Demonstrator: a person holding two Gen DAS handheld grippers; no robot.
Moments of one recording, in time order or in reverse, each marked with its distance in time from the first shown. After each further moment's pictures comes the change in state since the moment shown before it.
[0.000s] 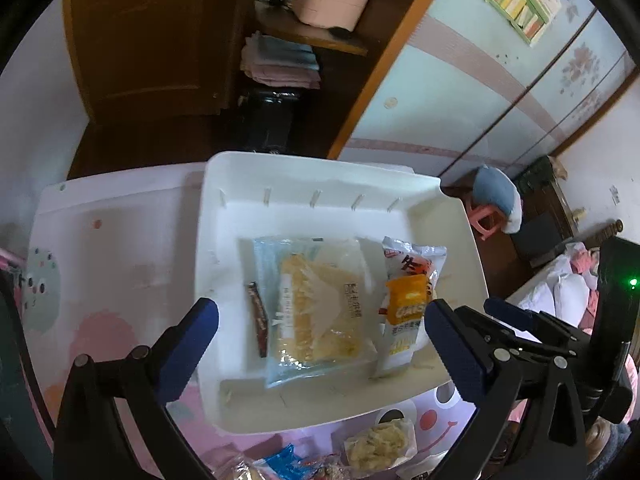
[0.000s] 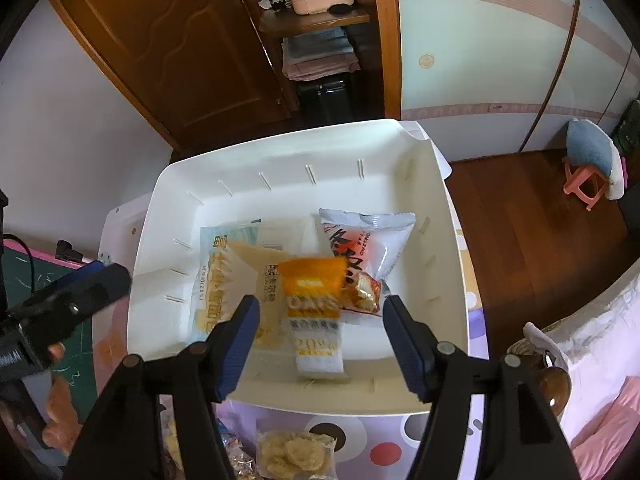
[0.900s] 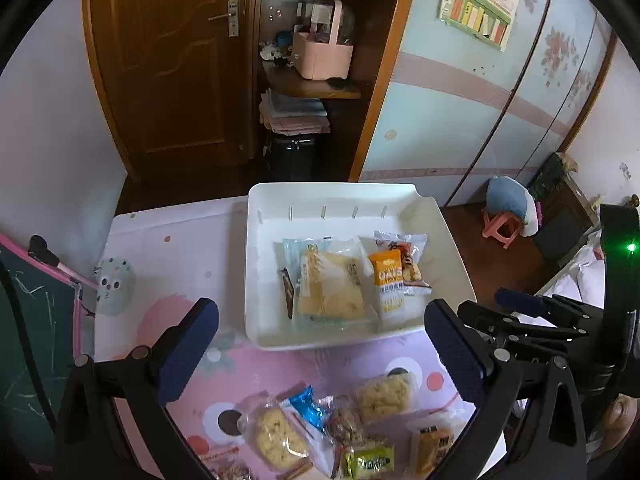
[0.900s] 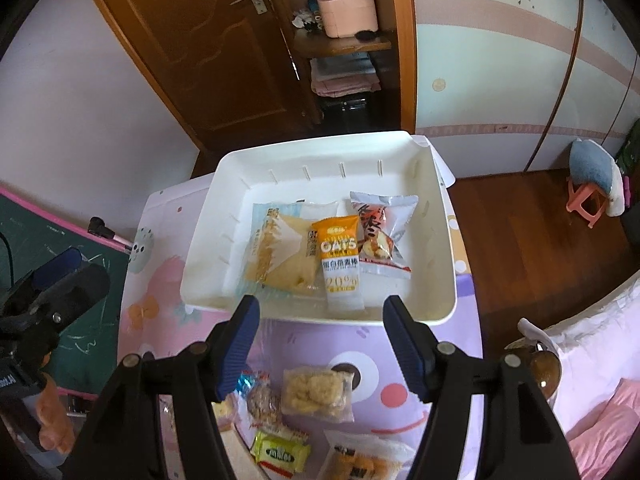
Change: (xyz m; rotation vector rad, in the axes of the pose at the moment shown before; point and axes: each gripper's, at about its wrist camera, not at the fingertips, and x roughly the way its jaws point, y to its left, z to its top) left arm -0.129 -0.042 -0.076 0.110 -0.172 0.138; right arm -0.085 0.017 -0.054 -0.072 -0.065 0.045
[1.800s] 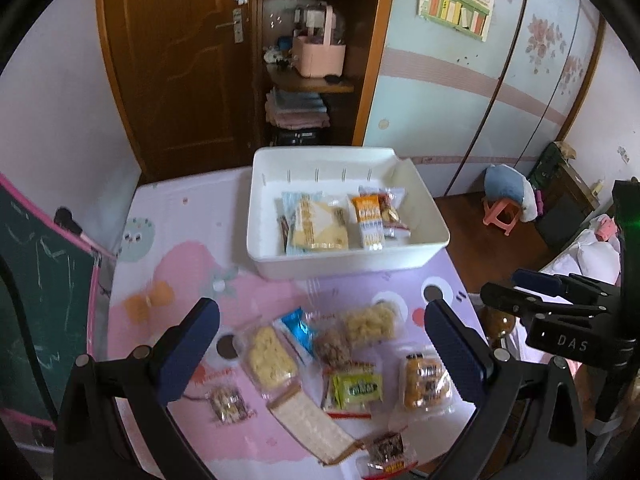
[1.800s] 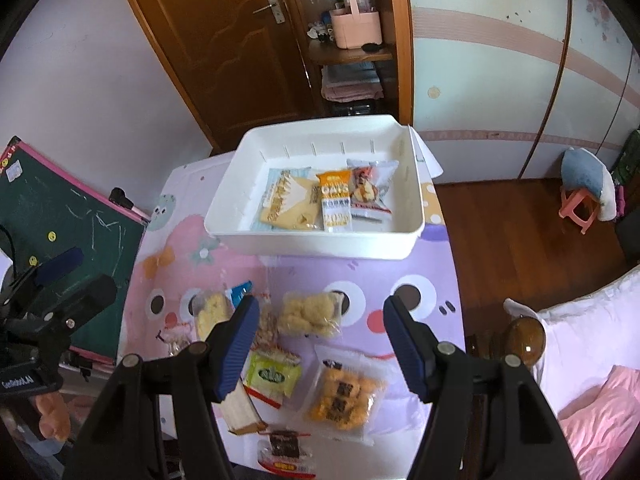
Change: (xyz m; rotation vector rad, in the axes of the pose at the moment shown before) left arm -0.074 -0.028 -0.100 0.013 -0.012 0.036; right arm -0.070 -0.010 -0.099 -0.052 -0.045 0.000
